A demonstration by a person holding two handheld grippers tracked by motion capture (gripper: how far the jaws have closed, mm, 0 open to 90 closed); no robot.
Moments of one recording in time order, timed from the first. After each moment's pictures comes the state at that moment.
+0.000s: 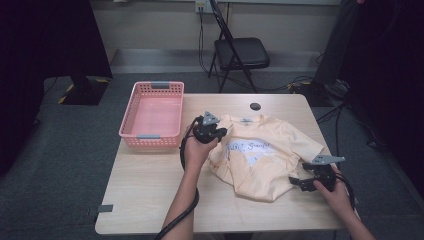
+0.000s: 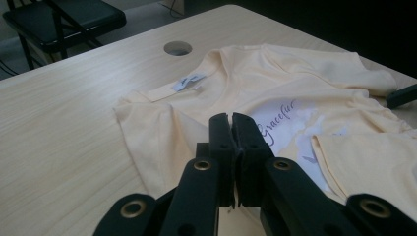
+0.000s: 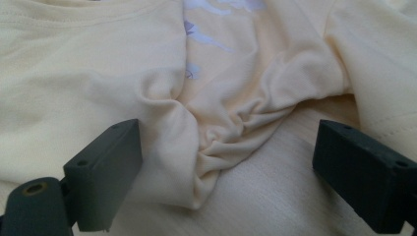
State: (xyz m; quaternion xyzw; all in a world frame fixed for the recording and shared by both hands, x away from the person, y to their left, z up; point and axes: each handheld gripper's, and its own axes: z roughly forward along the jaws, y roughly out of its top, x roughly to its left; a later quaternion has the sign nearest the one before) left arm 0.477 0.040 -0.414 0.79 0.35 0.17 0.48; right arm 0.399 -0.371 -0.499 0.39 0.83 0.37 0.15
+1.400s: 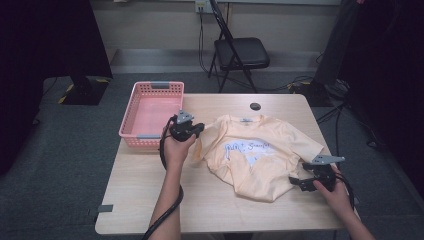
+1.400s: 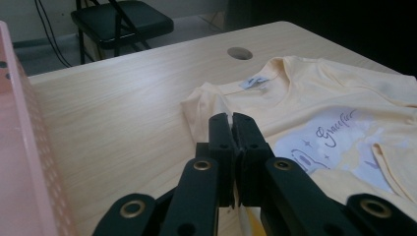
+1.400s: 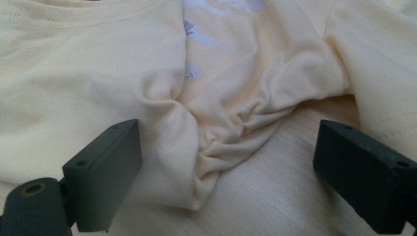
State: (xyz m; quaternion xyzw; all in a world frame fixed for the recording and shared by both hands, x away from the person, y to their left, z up) left arm 0.483 0.105 -0.424 0.74 0.41 0.20 0.49; right arm 0.400 -0.371 -0.499 0.39 0.83 0.37 0.15
